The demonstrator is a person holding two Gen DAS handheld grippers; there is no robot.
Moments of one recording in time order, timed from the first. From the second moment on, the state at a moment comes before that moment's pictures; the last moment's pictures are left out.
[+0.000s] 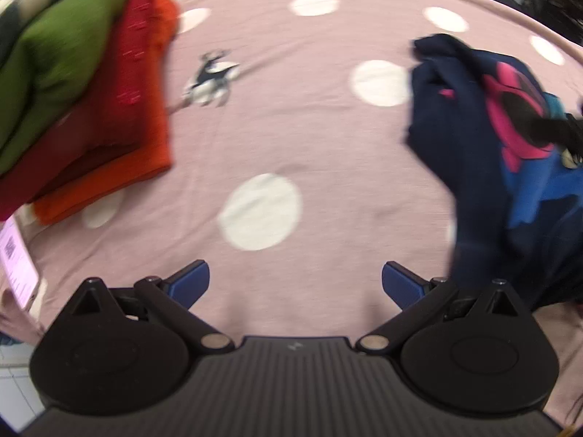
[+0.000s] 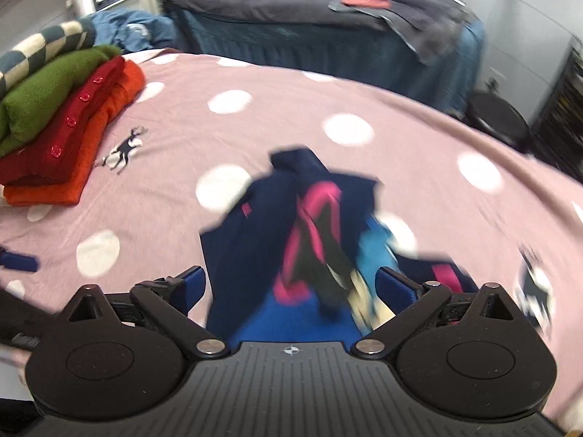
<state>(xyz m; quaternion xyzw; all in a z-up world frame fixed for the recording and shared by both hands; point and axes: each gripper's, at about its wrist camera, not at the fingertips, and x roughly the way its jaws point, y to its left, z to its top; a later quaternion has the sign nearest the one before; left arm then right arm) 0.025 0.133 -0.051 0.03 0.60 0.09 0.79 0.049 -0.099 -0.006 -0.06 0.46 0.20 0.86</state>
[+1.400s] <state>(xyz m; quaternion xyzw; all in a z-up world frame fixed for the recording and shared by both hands) 0.070 -0.038 -0.027 0.10 0.55 -0.14 0.82 -0.120 -0.335 0.038 0.20 0.48 -0.03 0.86</state>
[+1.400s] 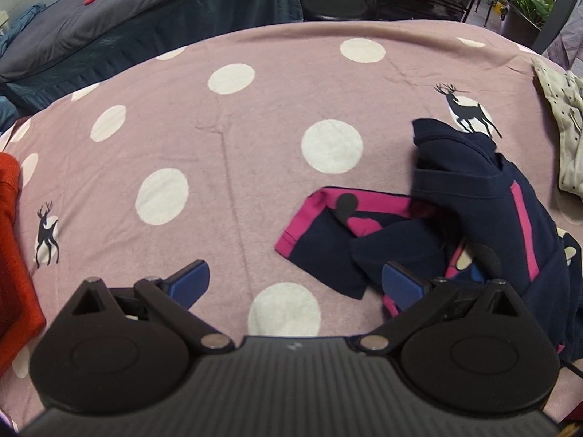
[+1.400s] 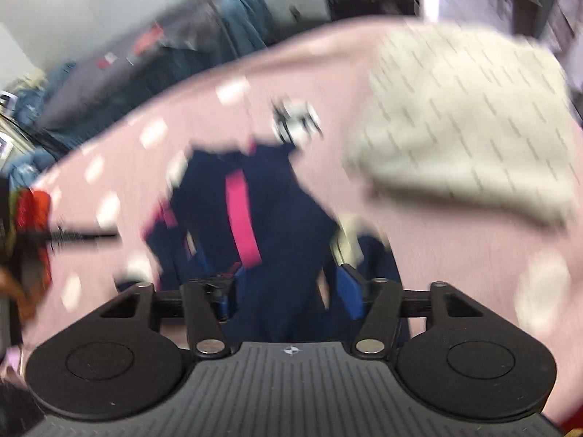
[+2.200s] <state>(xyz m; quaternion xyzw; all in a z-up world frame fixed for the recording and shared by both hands) 0.110 -0.027 -0.014 0.02 0.56 -0.18 0.81 -0.131 -0.322 0.058 0.10 0.49 0.27 0.82</state>
